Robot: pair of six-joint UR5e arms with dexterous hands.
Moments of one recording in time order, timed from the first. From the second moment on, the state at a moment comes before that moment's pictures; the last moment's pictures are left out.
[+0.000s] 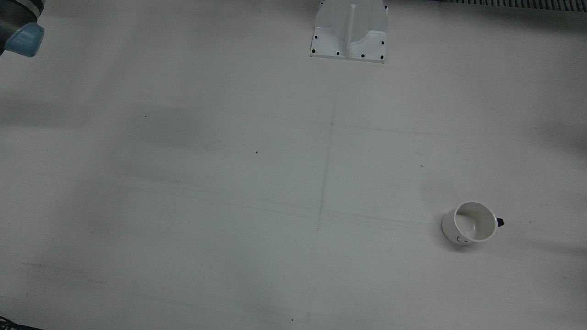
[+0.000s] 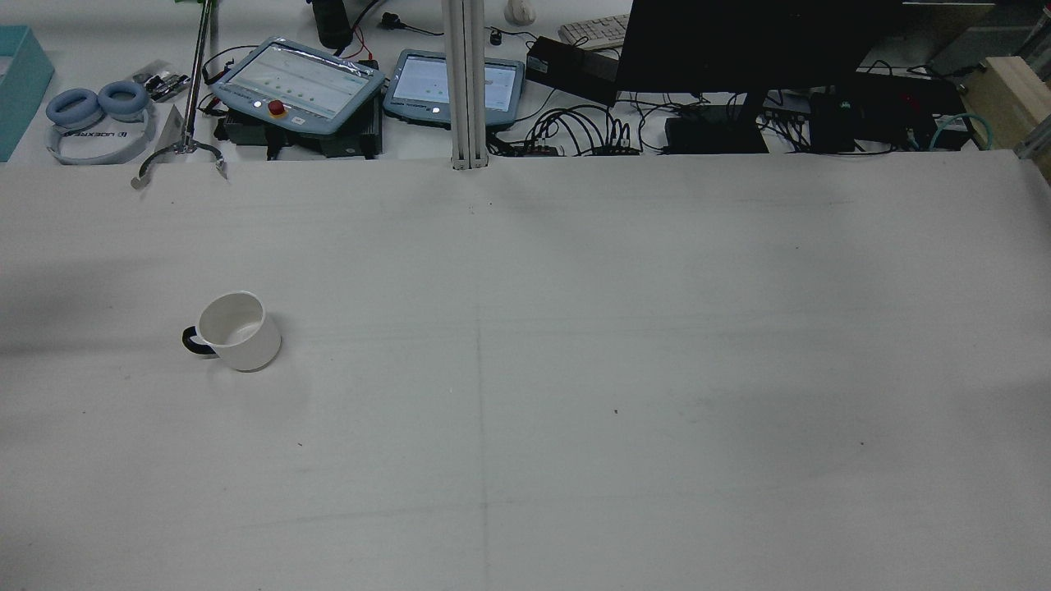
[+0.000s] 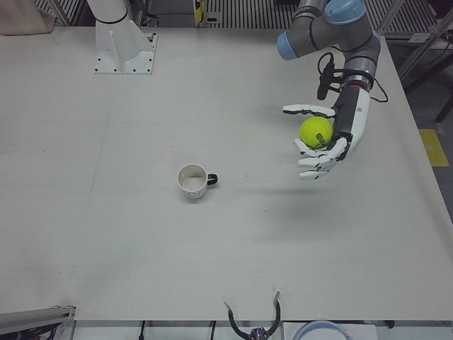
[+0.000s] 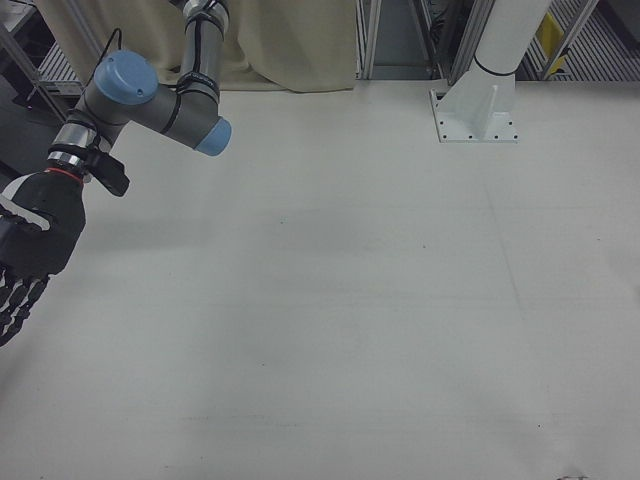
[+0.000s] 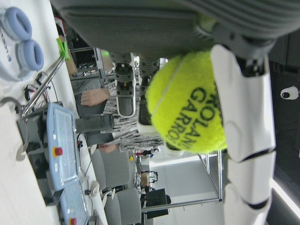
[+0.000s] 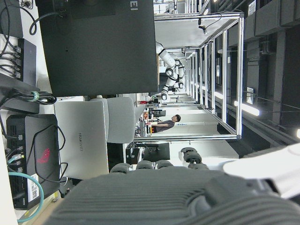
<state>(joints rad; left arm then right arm) -1.25 -1.45 -1.86 -0.07 1.53 0.18 1.48 -1.45 1.47 -3.32 -1.41 0.09</state>
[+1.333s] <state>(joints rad) -0.84 -1.75 -1.71 0.02 1.50 0.30 1.48 -1.45 1.47 -3.32 -1.41 0.09</state>
